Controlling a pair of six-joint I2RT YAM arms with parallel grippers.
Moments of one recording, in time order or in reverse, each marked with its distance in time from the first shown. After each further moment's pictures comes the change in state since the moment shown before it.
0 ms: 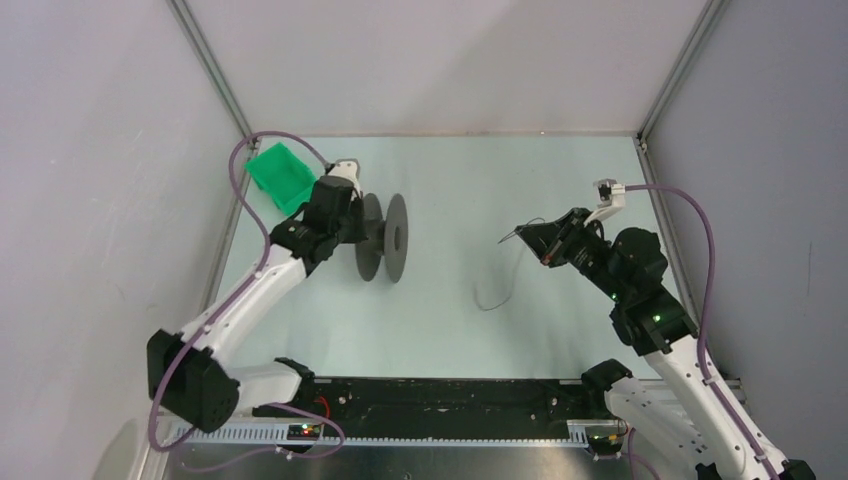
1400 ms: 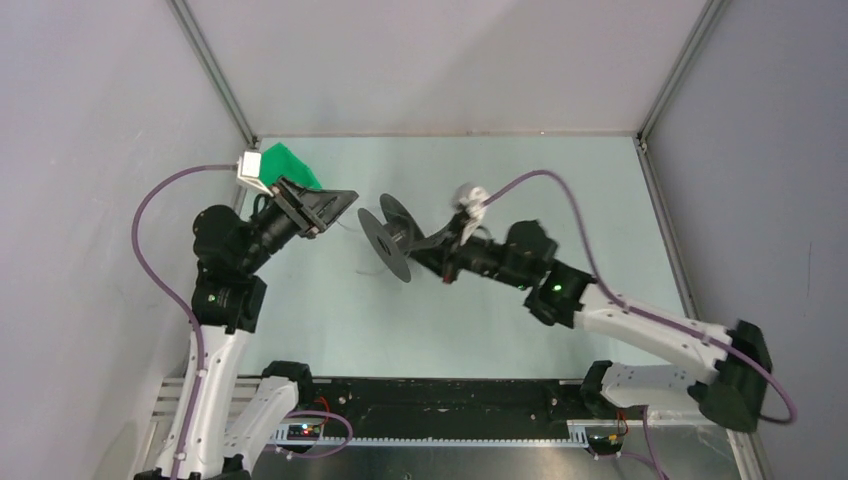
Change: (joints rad) left arm 0.336 -0.509 -0.069 0.341 0.836 -0.557; right arm 0.594 0.550 0.113 0.538 -0.028 -0.431
